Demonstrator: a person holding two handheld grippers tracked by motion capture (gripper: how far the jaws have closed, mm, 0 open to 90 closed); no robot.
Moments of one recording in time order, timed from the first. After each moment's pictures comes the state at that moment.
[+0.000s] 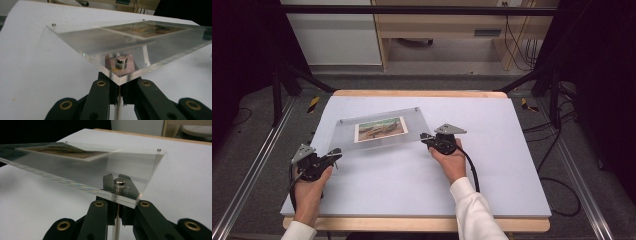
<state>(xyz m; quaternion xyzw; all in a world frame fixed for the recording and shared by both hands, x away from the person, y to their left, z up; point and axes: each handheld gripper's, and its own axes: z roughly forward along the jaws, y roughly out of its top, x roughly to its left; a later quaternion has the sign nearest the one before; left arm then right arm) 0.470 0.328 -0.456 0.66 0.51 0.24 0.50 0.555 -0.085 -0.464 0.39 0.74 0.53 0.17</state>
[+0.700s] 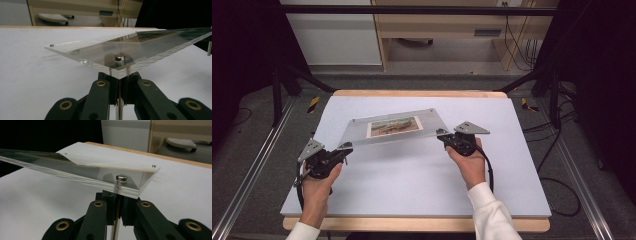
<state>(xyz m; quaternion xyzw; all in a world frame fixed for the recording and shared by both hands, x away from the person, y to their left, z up) 0.465 0.288 -0.424 0.67 0.45 0.23 0.54 0.525 -0.132 -0.422 0.39 0.72 0.54 0.20</state>
